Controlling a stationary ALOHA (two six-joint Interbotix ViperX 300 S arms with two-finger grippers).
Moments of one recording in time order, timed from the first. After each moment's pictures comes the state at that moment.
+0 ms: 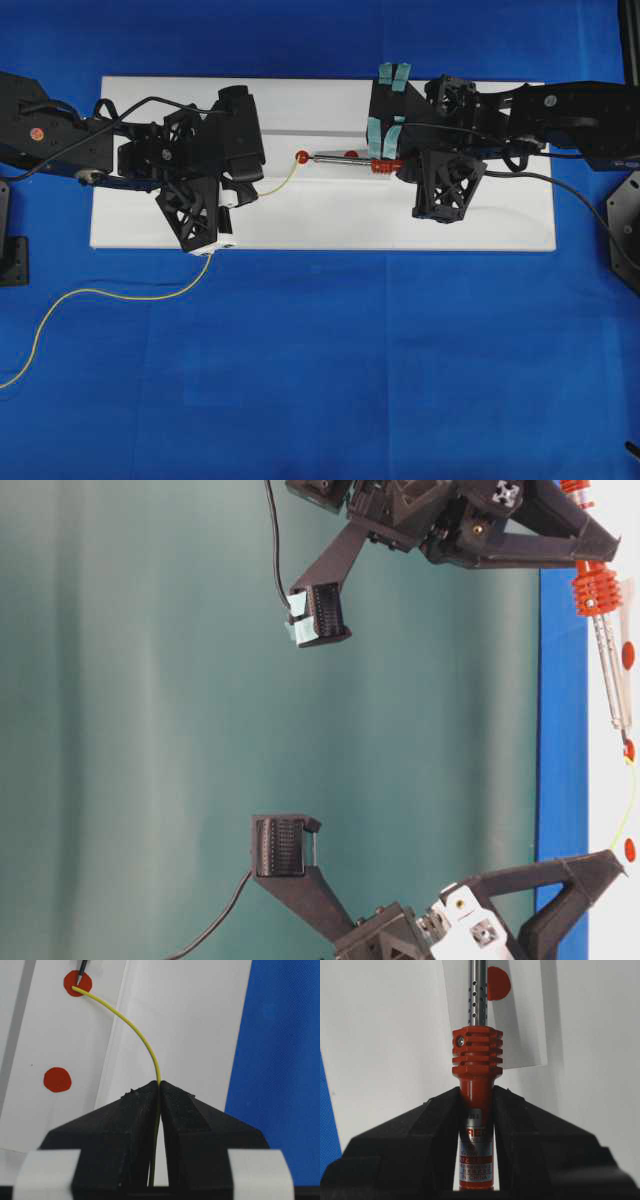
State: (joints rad) left arm 0.08 -0.05 0.72 0.00 0.15 -0.13; right arm -0.20 -0.06 0.69 0.02 0.44 0.08
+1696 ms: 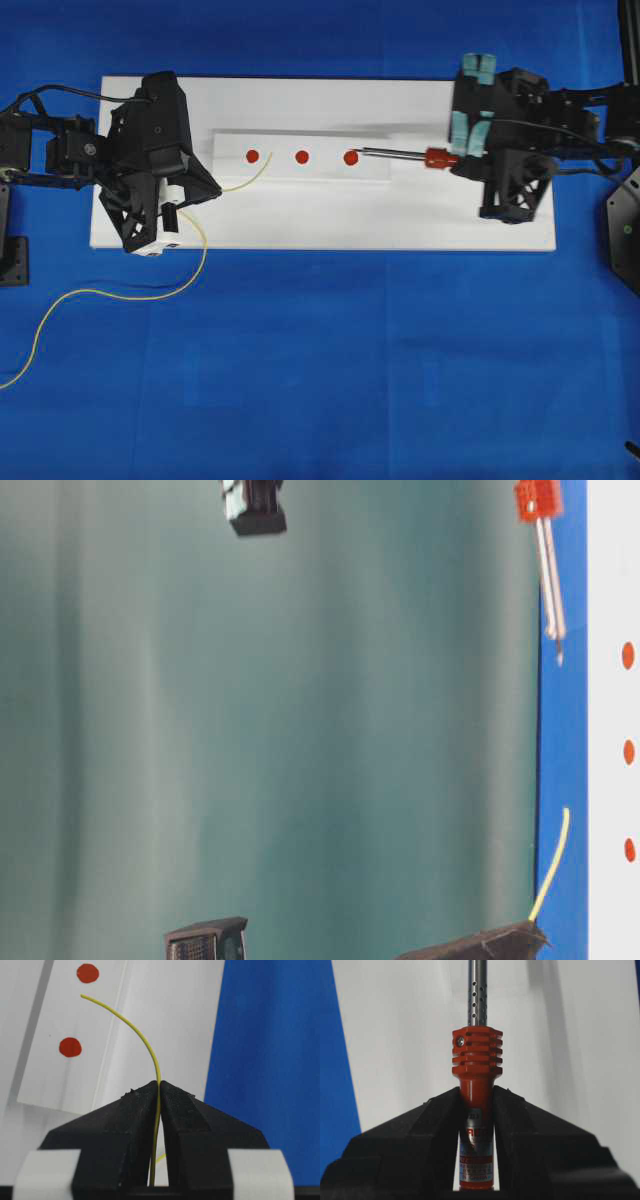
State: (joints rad) left arm 0.06 -0.30 0.88 0.00 0.11 -0.14; right arm -0.21 -0.38 0.89 0.00 0.49 0.08
